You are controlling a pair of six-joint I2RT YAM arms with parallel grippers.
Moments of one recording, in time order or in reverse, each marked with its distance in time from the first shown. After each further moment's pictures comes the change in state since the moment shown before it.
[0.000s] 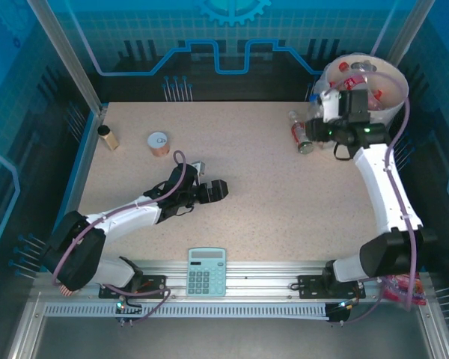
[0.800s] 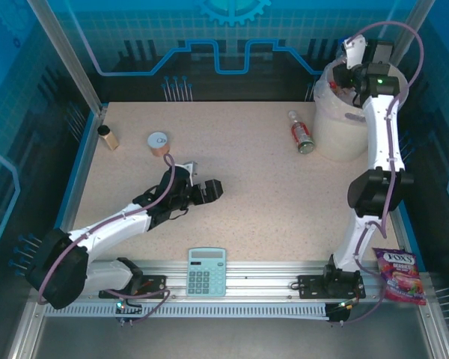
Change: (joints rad) left arm 0.000 -0.162 -0.046 -0.055 -0.046 -0.025; right arm -0.187 0.600 0.645 0.051 0.016 -0.223
